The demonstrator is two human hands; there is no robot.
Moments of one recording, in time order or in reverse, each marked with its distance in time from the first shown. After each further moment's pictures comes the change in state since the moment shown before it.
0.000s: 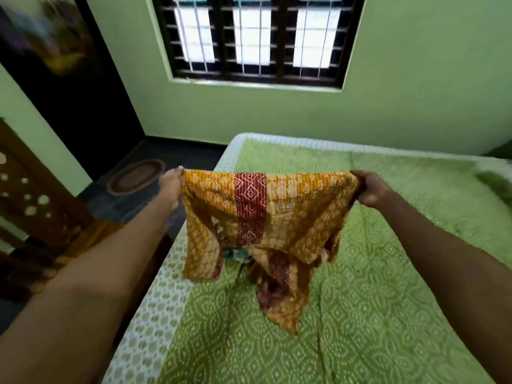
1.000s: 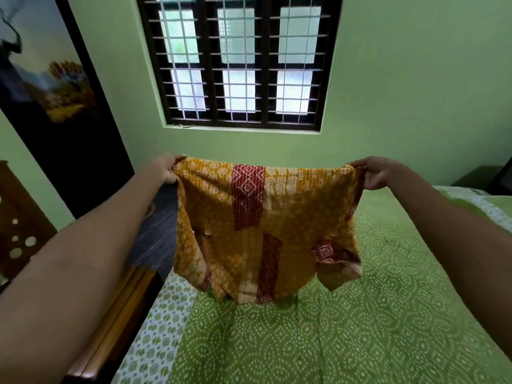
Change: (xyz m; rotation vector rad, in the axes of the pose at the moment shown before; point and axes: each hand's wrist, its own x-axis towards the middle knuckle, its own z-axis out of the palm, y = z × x) left_hand -0.001 0.137 0.014 -0.068 -0.251 -0.191; right_hand -0.050 -0.108 0.006 -0.227 -0.014 -0.018
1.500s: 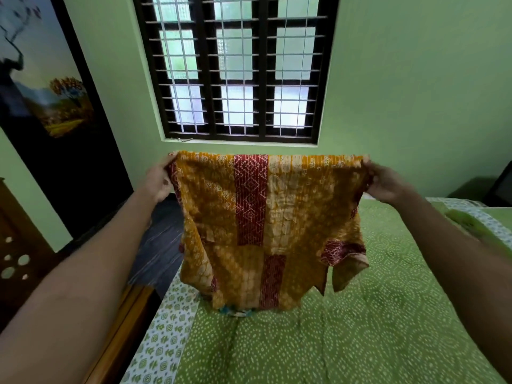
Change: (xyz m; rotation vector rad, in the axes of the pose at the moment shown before) left_hand 0.006 0.001 -0.015 -0.072 -0.177 0.263; right_hand -0.008 0.003 -0.003 0.215 -0.068 -0.304
